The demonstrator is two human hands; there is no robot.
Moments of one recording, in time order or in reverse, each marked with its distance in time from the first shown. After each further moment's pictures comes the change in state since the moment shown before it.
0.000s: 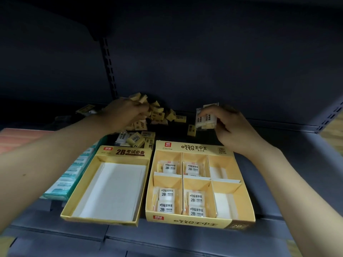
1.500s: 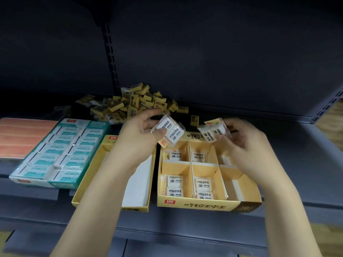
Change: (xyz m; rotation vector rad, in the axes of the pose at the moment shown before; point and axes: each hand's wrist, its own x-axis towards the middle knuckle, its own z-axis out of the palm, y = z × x) left_hand -0.060 0.123 -0.051 -1.486 0.176 -0.753; right_hand -0.066 -0.056 0.013 0.133 0.198 0.305
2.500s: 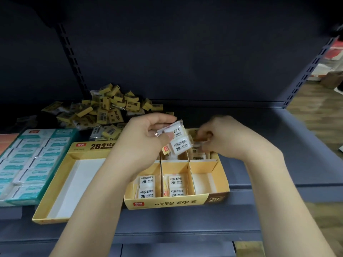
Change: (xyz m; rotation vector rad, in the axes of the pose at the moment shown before) left_hand -0.013 0.026 0.059 0.124 -0.173 0.000; right_hand 0.025 0.013 -0.031 -0.481 -0.447 0.063
